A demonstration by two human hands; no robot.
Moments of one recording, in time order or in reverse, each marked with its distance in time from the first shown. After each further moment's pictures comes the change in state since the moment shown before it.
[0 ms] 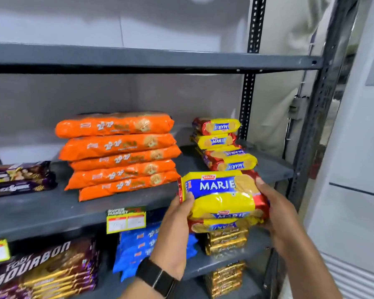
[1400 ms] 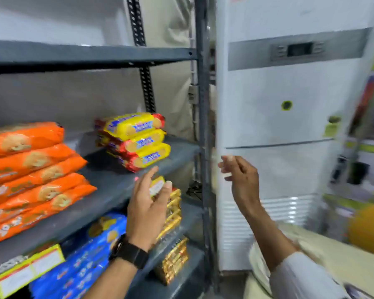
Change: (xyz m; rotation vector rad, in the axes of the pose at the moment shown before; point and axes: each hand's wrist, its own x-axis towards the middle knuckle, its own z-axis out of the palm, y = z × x) left_hand 0.050 -0.028 0.061 0.570 -0.237 0.490; right_hand 0.000 0.023 -0.099 -0.158 0.562 -0.482
